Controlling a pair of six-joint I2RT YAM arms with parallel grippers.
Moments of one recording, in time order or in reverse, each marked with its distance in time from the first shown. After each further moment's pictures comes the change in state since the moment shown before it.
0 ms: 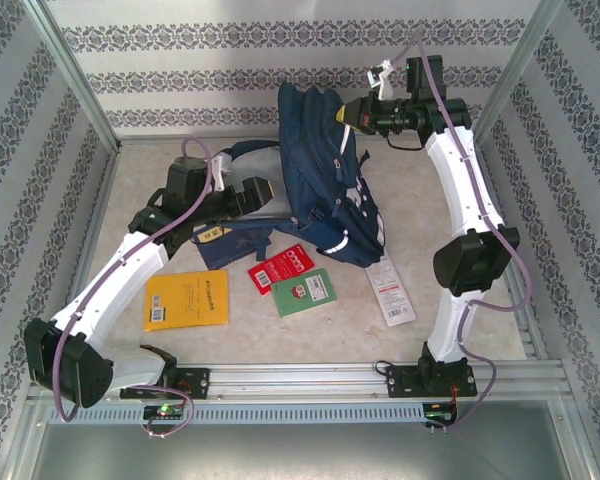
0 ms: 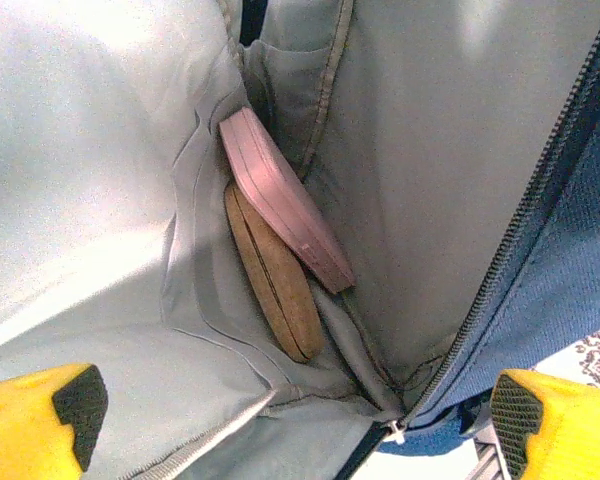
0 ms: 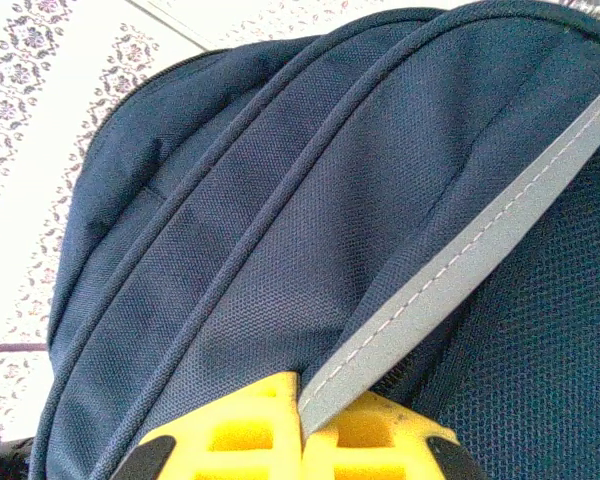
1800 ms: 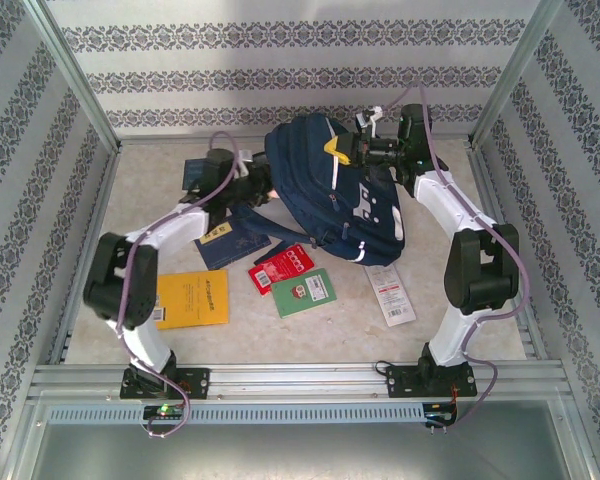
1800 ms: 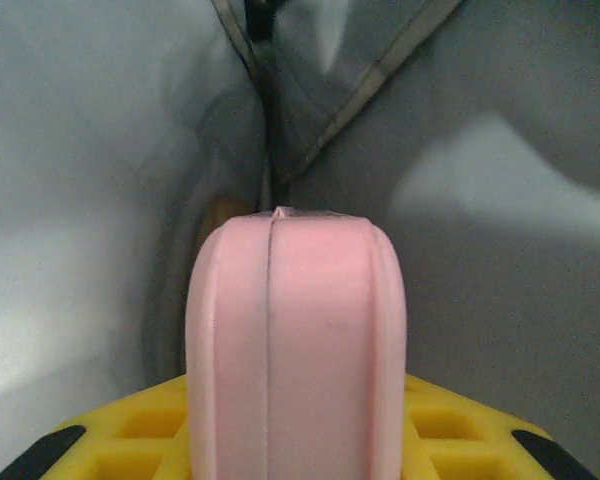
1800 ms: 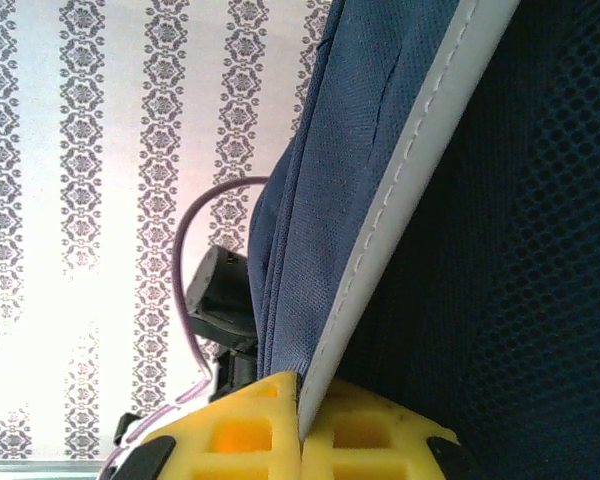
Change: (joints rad) left arm 0.012 0.525 0.047 0.635 0.217 -0.510; right arm 0.008 -0.177 -0.803 1.011 -0.370 0.734
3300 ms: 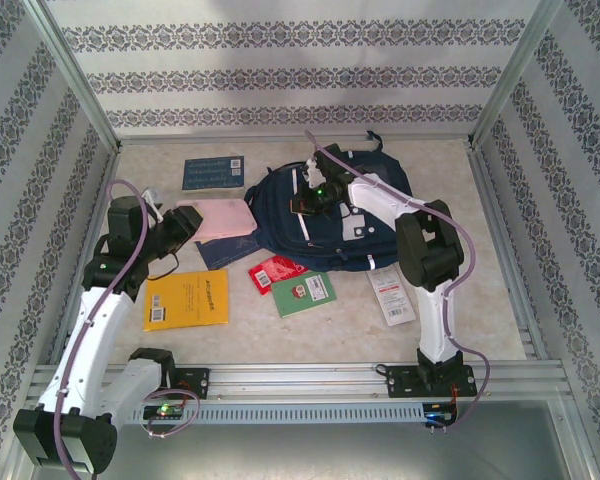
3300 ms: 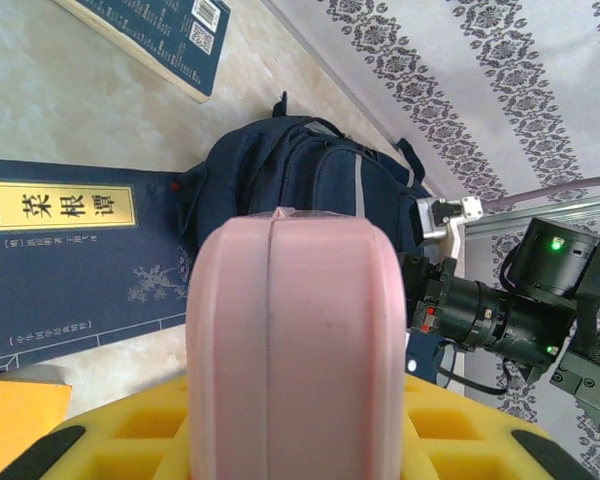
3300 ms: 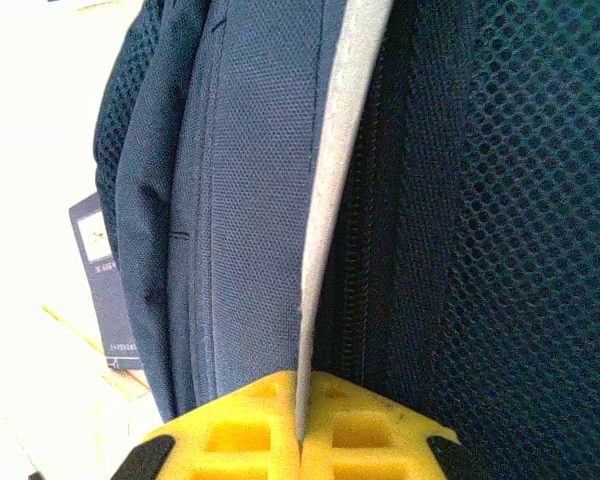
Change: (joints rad) left arm 0.296 -0.889 -0.324 -0.742 -0.251 0.378; right arm 0.289 0.316 0.177 -0.630 0.664 -0.677
